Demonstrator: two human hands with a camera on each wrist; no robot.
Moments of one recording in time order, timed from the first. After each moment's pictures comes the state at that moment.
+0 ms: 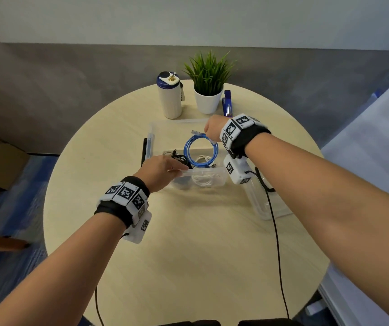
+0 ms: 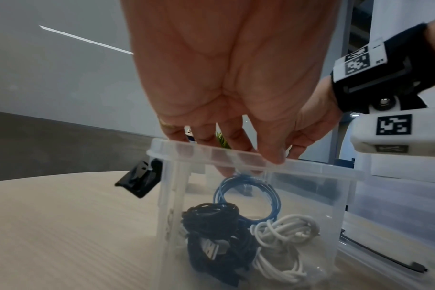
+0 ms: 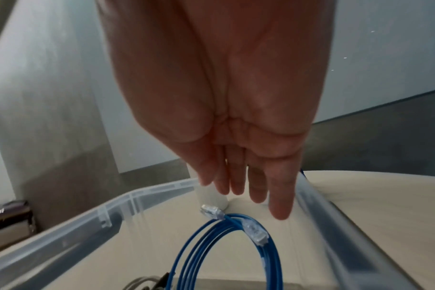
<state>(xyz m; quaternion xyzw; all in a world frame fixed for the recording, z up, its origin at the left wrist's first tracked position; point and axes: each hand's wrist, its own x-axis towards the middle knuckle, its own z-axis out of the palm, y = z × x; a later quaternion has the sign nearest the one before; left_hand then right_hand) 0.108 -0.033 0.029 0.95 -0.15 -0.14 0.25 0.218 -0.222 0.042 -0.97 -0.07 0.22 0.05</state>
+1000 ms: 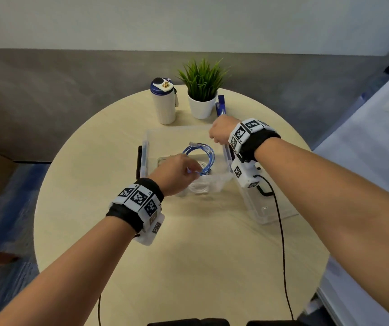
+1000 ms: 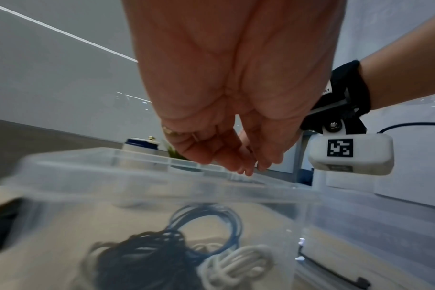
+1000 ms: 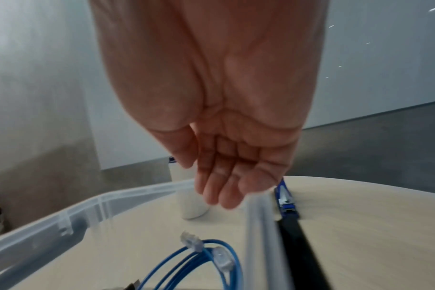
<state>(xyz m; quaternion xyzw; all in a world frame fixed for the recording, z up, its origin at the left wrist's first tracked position) 0.115 -0.068 0.043 0.93 -0.24 -0.10 0.27 0.222 -0.243 0.050 -0.97 0.01 0.22 0.11</state>
